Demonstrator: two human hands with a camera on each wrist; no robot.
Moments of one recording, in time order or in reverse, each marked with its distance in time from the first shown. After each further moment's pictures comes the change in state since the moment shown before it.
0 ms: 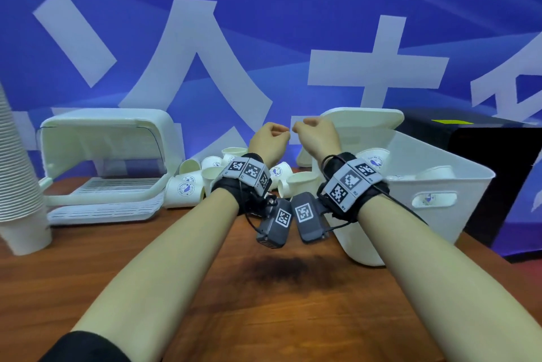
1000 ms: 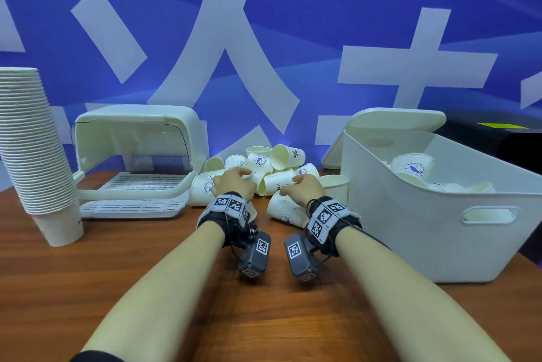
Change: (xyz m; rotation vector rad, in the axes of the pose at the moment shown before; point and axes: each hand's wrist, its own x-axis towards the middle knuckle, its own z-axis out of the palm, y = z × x) left_hand 0.004 -0.123 -0.066 0.522 0.202 -0.352; right_hand -0.003 0.082 0.100 -0.284 -0.278 0.198
